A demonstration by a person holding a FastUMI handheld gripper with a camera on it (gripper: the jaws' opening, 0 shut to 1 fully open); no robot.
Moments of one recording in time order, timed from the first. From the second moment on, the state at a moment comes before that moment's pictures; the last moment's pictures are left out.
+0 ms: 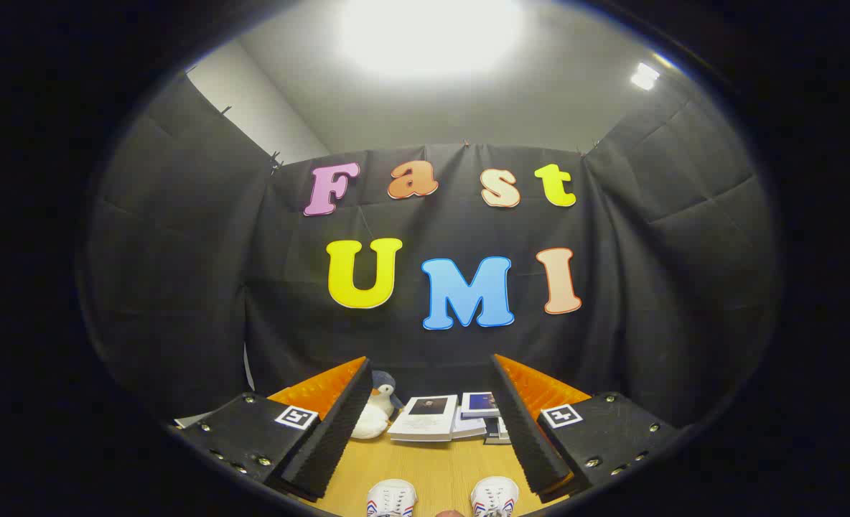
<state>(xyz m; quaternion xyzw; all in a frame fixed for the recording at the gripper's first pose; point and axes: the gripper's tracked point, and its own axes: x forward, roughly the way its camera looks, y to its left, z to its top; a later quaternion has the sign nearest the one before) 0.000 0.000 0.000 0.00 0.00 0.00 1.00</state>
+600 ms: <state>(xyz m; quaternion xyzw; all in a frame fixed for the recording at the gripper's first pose) -0.004 0.009 -0.006 -0.01 0.01 0.02 1.00</state>
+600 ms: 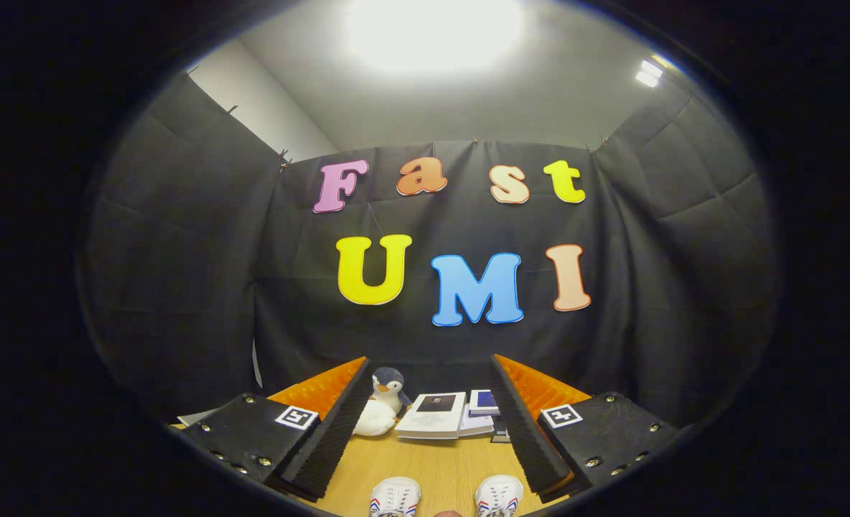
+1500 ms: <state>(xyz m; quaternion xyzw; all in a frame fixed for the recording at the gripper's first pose) -0.010 0.072 -0.071 0.11 0.12 0.10 0.98</state>
